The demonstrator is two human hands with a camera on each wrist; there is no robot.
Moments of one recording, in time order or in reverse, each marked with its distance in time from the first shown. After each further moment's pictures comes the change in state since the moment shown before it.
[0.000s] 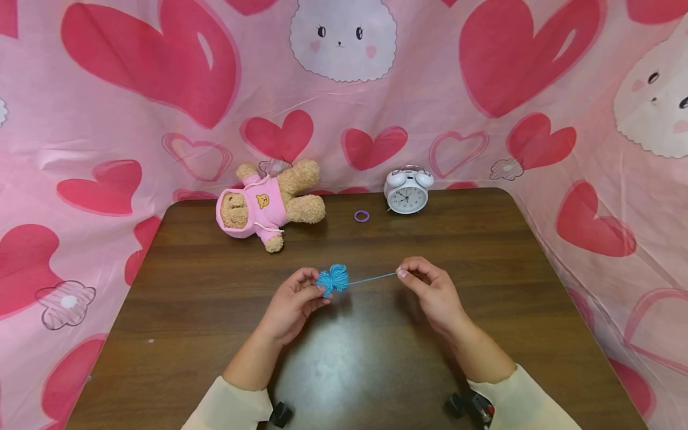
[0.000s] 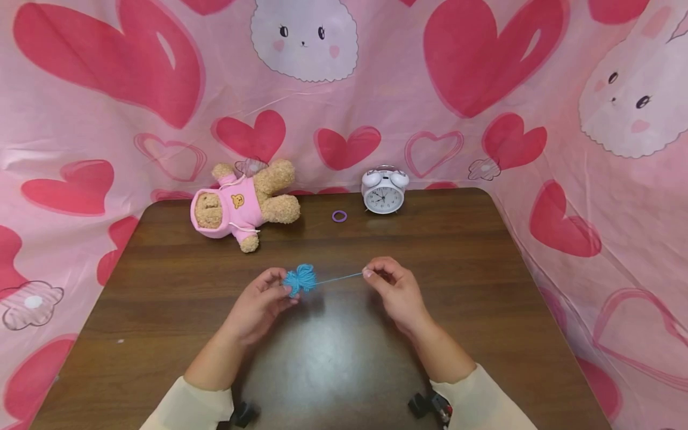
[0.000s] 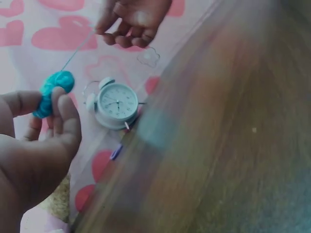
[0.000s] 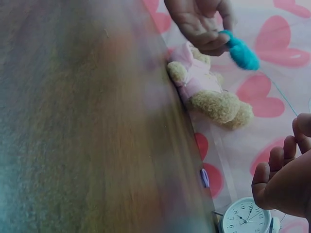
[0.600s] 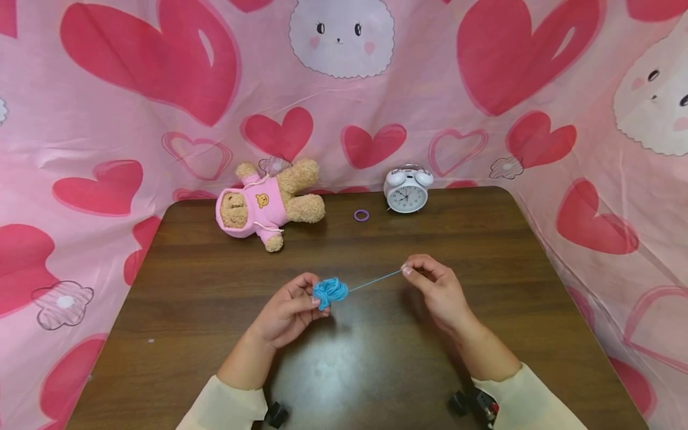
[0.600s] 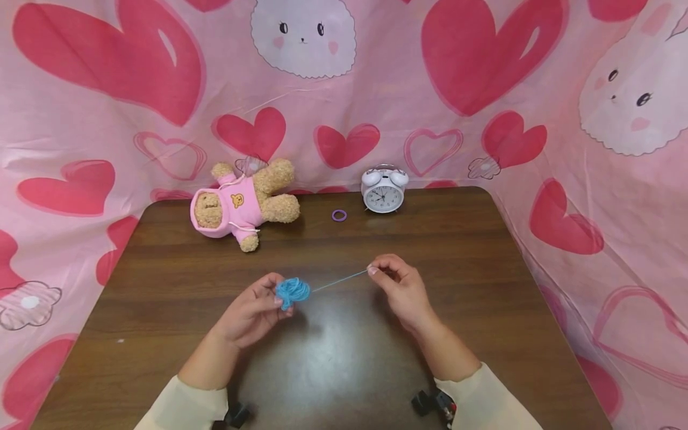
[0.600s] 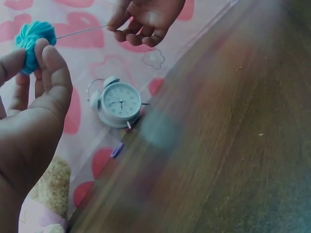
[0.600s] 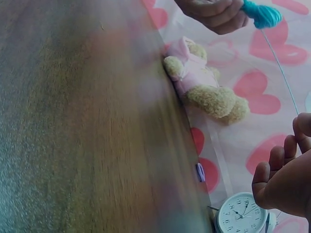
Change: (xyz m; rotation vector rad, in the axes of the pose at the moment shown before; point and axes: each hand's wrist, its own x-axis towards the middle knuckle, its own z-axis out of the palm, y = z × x) left_hand -0.009 0.005 -0.011 -0.235 -0.459 0.041; right_hand 0.001 -0.003 -0.008 0.003 0.018 -0.003
